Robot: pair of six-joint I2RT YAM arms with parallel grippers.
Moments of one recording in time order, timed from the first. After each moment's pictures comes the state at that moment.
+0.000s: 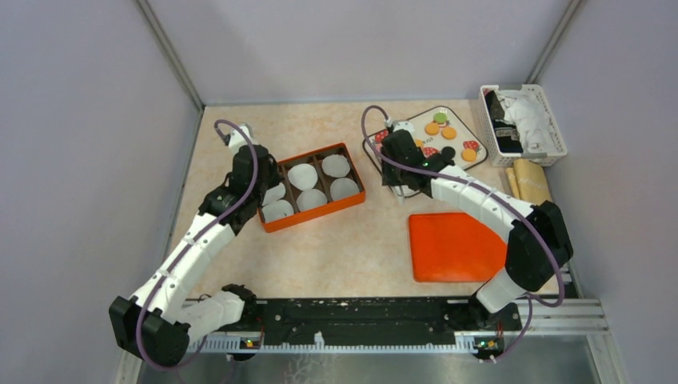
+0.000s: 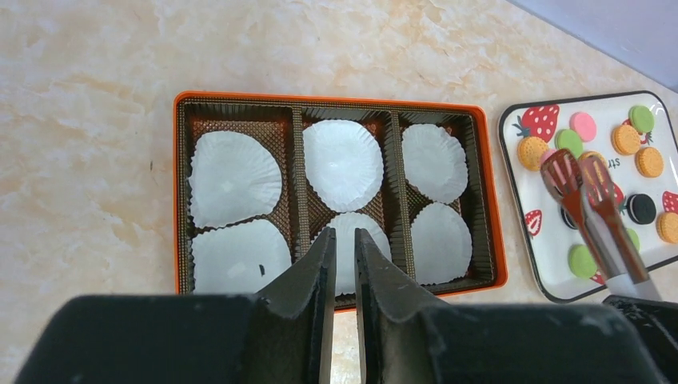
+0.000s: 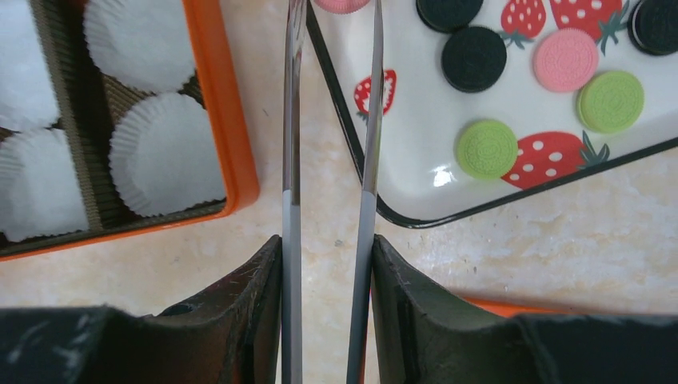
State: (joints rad) left arm -0.41 1.05 0.99 -0.44 -0.41 -0.63; right arm 0.66 1.57 1.22 -0.49 0.33 0.41
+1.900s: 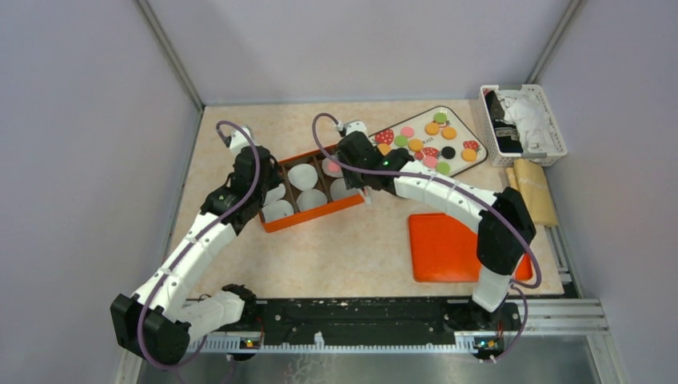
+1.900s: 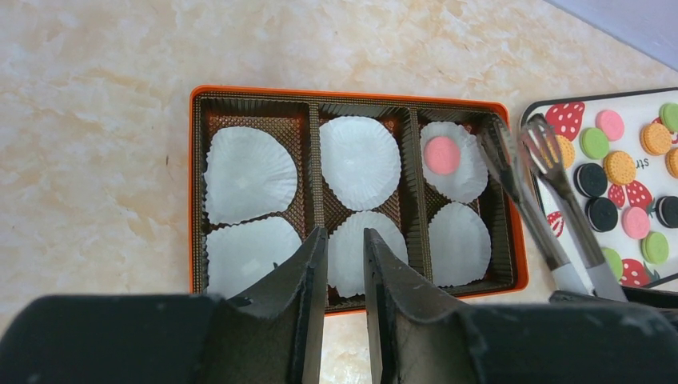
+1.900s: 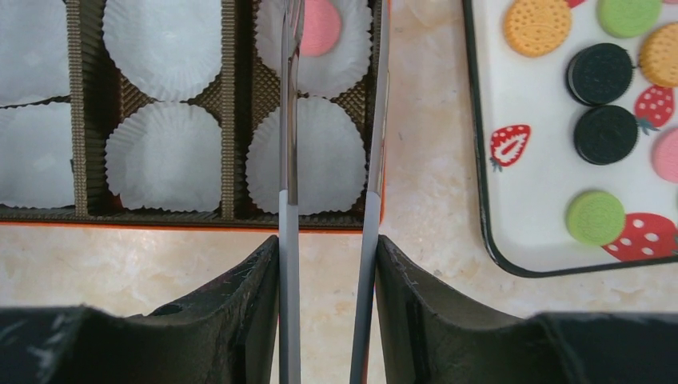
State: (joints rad) left arm -0.41 1.06 0.97 -0.45 -0.44 -0.63; right arm 0.86 1.78 1.51 -0.54 0.33 0.34
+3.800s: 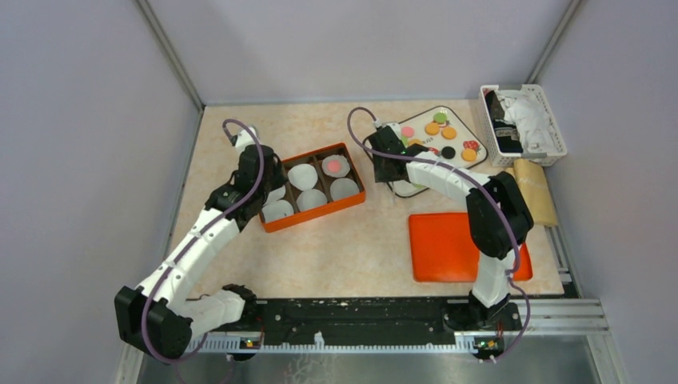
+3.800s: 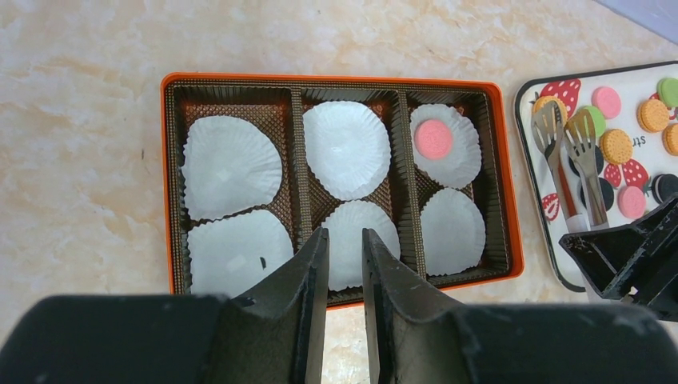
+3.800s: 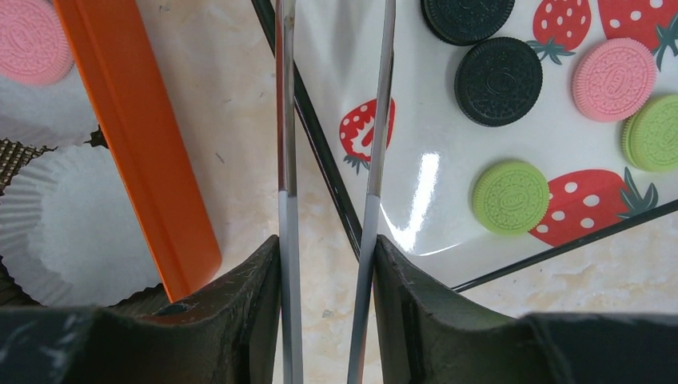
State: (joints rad) left arm -0.41 1.10 0.97 -0.43 -0.38 -0.63; right arm 0.62 1.86 1.39 -0.49 0.34 0.39
